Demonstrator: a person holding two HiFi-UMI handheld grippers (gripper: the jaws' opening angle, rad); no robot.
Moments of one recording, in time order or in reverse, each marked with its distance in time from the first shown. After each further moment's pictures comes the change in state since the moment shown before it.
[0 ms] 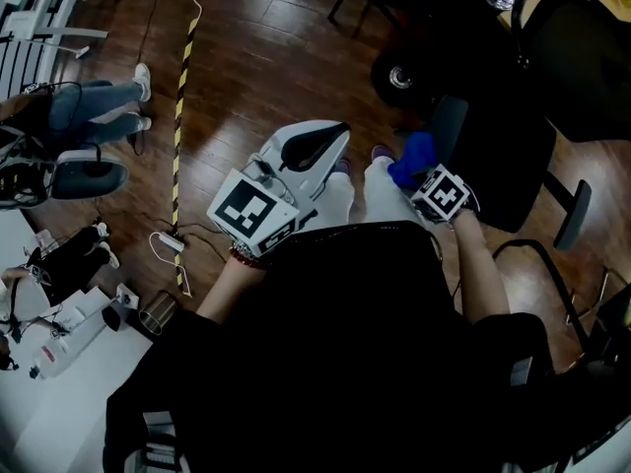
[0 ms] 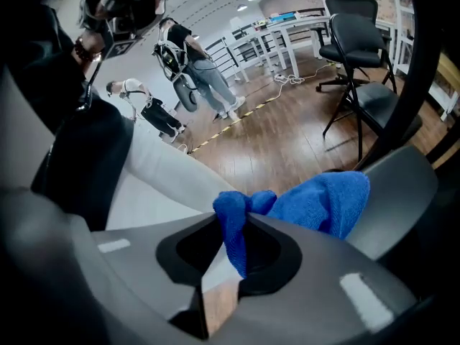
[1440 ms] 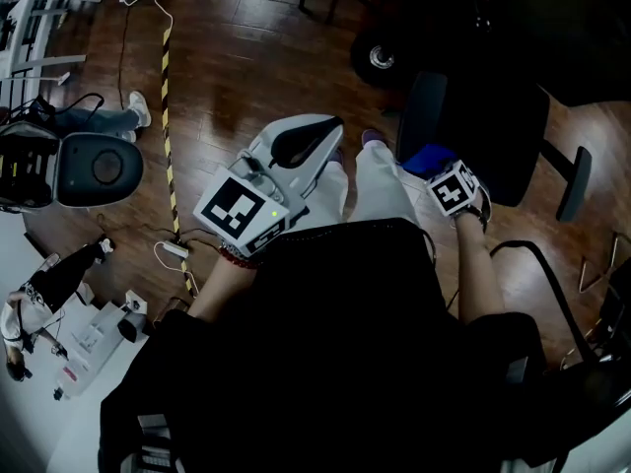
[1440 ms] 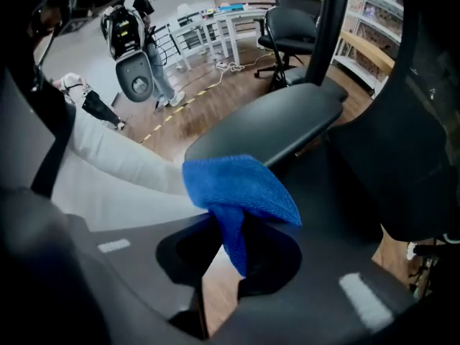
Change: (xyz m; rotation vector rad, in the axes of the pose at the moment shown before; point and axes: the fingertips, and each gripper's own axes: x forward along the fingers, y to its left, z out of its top) left arm 0.042 -0.024 -0.005 0.007 0.051 -0.109; right arm -0.036 -0.068 -0.105 0.293 0.127 -0.391
